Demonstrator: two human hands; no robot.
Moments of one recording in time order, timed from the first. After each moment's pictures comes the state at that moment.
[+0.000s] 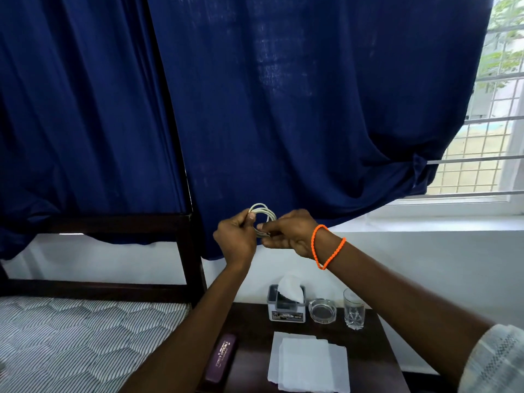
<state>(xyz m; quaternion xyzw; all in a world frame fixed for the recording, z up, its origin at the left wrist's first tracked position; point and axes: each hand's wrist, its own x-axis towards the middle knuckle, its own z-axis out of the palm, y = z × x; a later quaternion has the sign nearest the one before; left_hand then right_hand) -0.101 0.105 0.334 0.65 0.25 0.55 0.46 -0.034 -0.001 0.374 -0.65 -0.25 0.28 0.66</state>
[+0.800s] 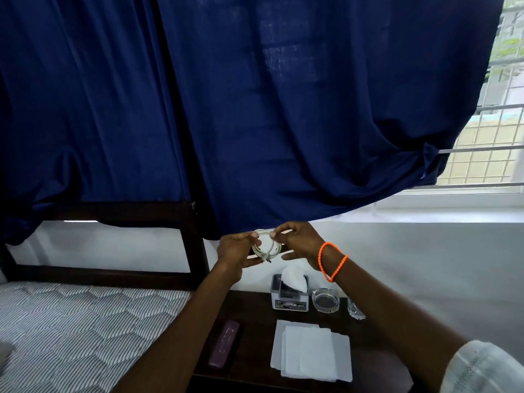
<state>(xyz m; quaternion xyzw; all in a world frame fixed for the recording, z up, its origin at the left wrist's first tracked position) -0.109 0.142 0.285 0.59 0.31 0.28 0.69 0.003 0.017 0.294 -0.71 -0.27 0.23 0.60</state>
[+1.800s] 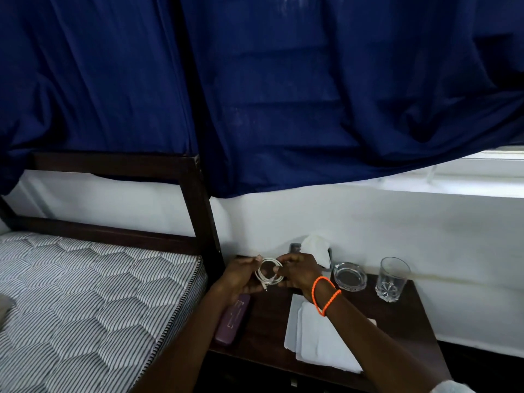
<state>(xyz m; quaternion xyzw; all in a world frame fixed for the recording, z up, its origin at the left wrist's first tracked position) -0.094 0.226 0.112 0.60 0.36 0.10 0.71 0.017 0.100 0.114 -0.69 -0.14 0.35 0.62</state>
